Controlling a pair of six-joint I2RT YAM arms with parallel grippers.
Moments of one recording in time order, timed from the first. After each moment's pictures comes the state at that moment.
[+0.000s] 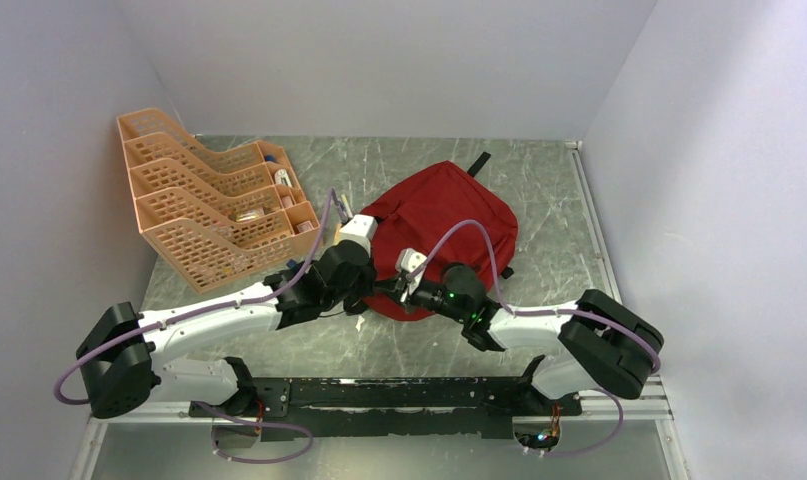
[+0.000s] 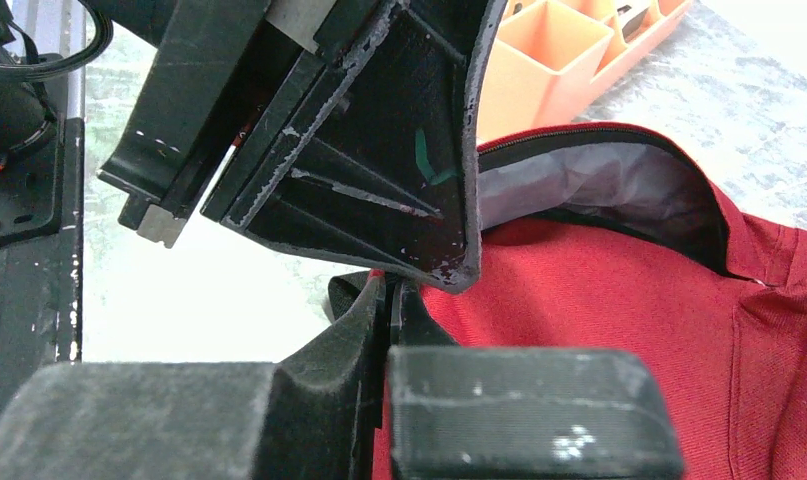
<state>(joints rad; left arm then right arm) -1.00 1.23 0.78 -0.15 -0.38 -0.57 0.91 1.39 0.36 0.95 -0.28 -0.12</state>
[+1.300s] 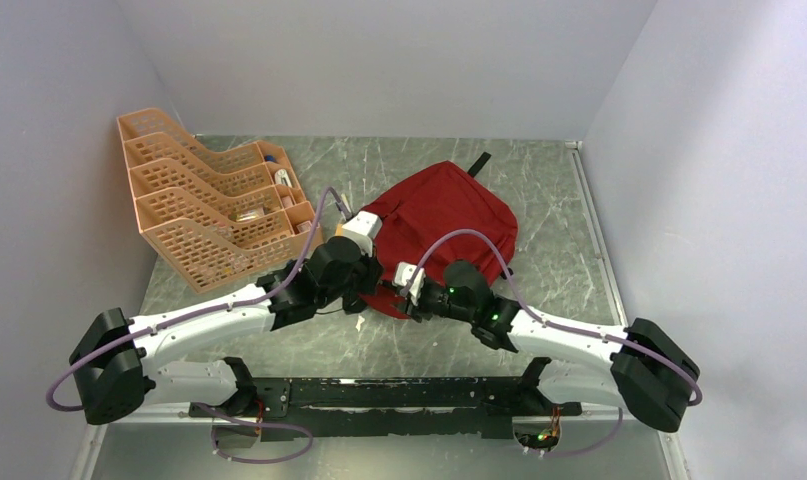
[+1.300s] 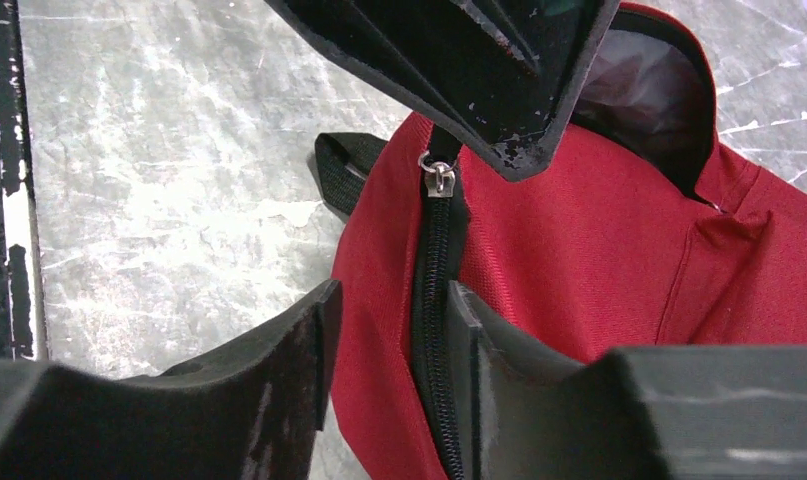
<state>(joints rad) -0.98 1.19 0.77 -0.07 -0.27 -0.47 0.92 1.12 0.43 0.34 -0.25 -0.38</state>
